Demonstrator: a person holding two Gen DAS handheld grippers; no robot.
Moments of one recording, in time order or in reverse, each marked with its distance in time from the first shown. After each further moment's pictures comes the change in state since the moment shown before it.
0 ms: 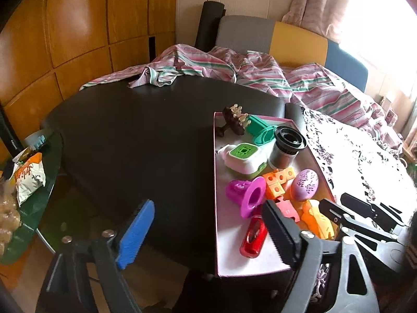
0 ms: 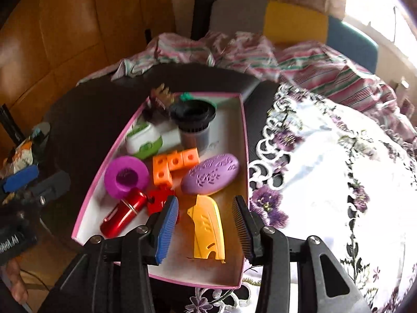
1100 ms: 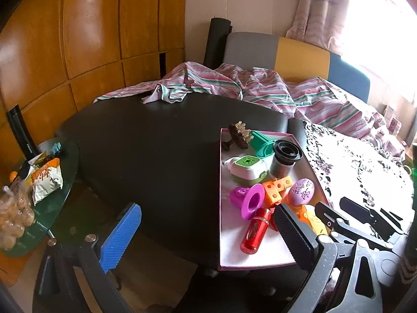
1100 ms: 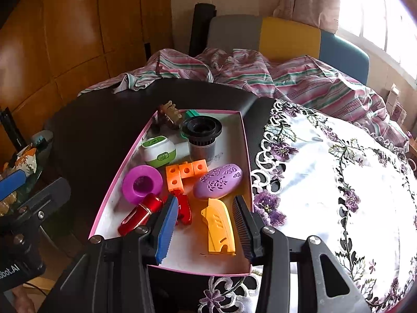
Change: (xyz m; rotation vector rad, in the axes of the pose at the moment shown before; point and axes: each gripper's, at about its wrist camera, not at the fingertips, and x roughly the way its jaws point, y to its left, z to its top) left arm -0.035 -0.003 -0.008 -0.011 -0.094 0.052; right arm -0.026 0.017 -0.006 -0.009 -0.075 -0.018
